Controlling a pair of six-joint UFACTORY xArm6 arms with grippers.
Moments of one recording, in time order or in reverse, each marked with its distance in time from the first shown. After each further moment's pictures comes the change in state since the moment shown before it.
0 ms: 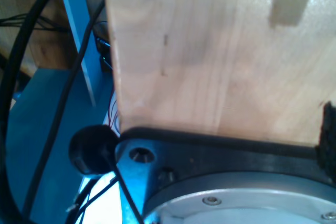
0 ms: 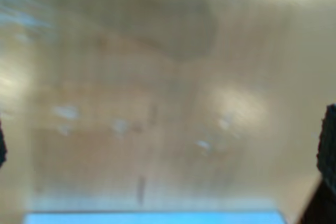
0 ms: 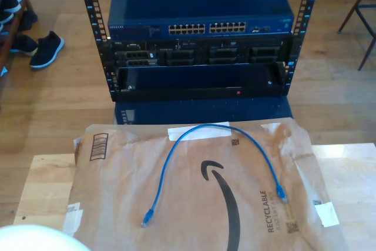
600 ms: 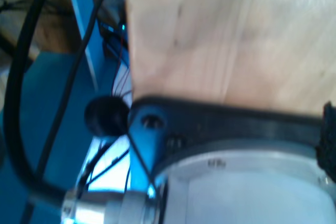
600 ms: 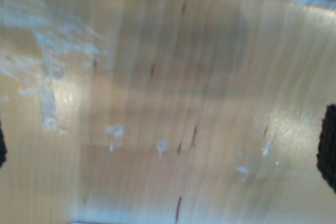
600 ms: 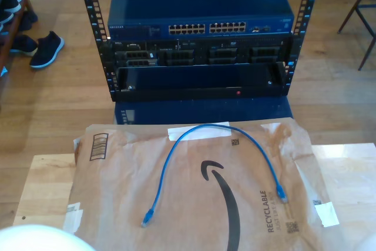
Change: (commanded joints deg) left arm -0.2 -1.8 -5.1 0.2 9.4 -1.8; right arm -3.6 -4.0 0.4 6.2 0.4 -7.1
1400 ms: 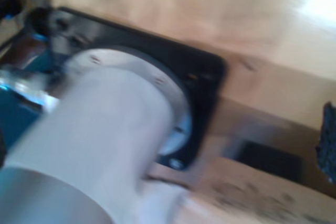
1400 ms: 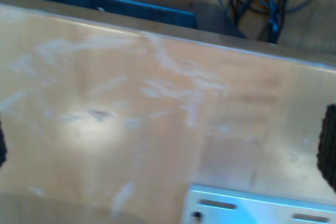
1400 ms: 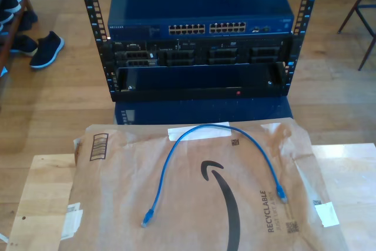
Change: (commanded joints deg) left arm -40.1 -1.1 -14.4 -11.6 16.2 -39.7; right arm 24.0 -6.9 -16.5 4.2 15.5 19.9
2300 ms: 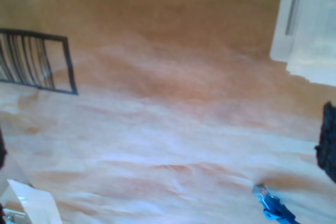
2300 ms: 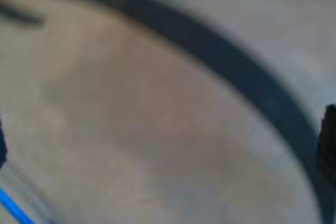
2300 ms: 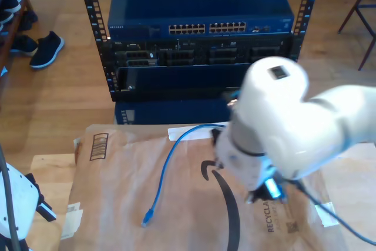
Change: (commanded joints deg) left arm -31.8 1.4 -5.6 -12.5 -3.3 -23.0; right arm 92.1 35.6 -23.6 0.0 -18.1 60.7
